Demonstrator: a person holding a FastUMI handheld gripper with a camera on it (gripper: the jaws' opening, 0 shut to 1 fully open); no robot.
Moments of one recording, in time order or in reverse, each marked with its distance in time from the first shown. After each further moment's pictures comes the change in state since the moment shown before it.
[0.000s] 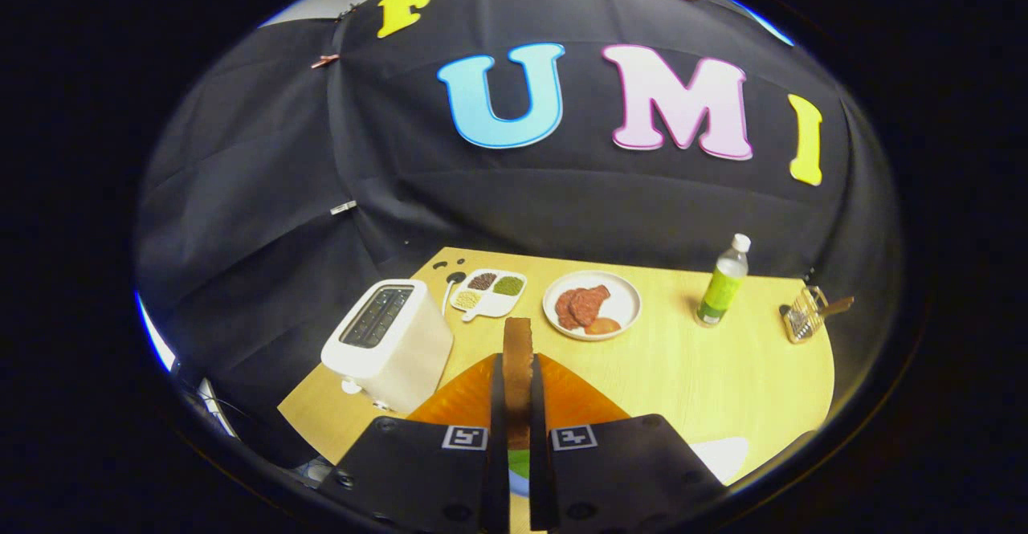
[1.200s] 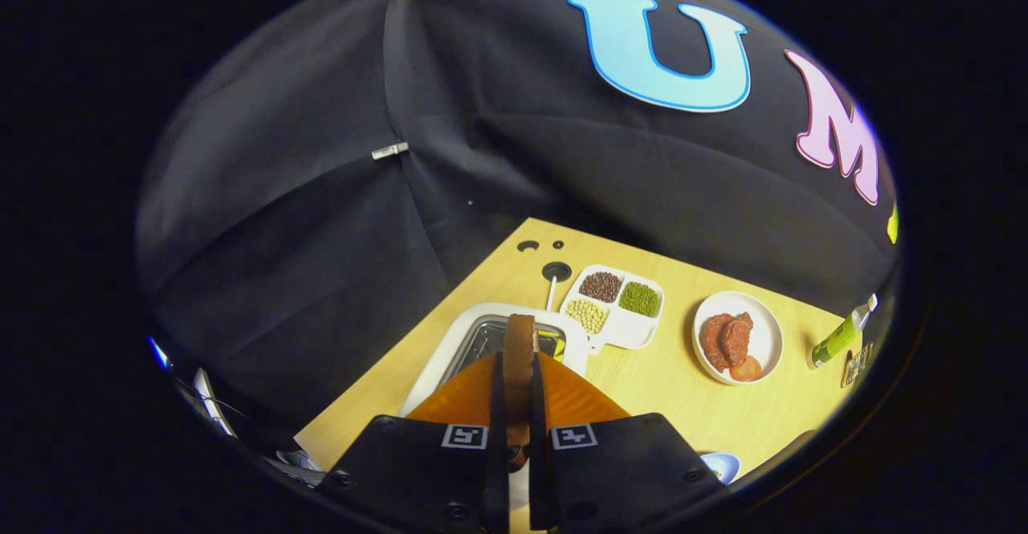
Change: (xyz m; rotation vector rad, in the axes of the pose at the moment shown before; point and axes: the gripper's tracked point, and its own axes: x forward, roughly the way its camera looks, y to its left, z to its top) arm 0.179 0.226 0.027 -0.170 0.147 0.159
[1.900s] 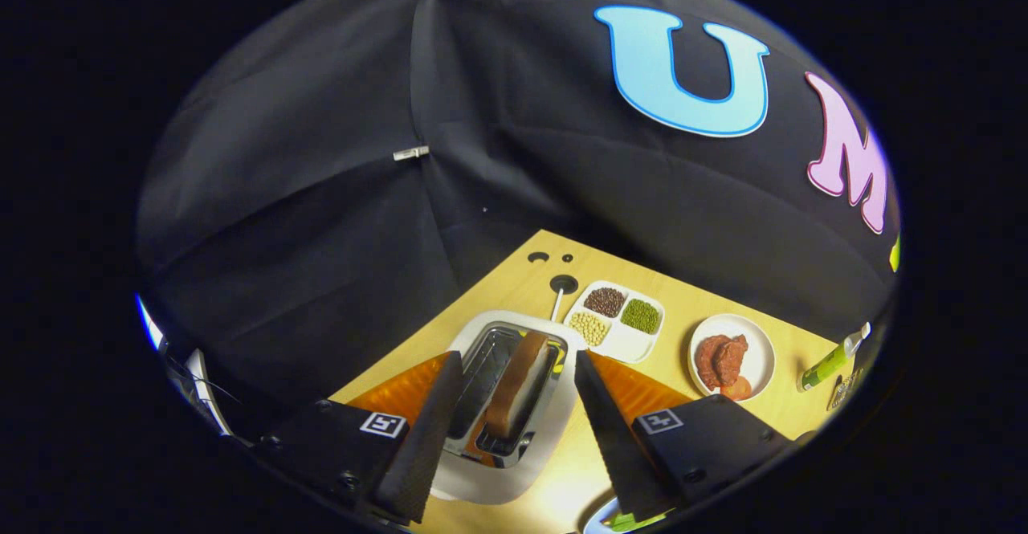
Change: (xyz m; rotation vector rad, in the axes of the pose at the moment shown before) arm 0.005 0.003 -0.006 -0.078 0.023 0.013
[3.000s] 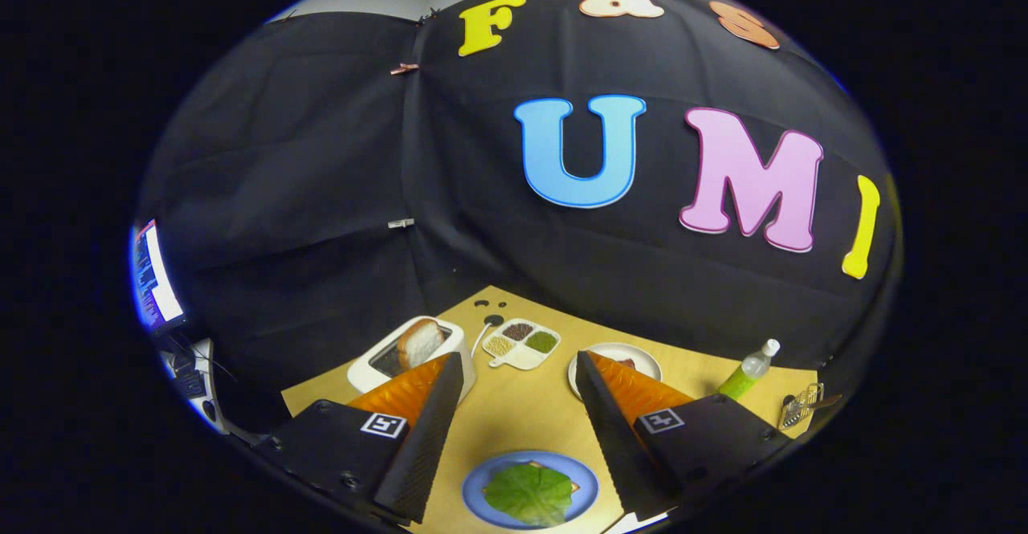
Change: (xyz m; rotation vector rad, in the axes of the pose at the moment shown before) arm -0.217 -0.143 0.022 -0.025 -0.306 0.032
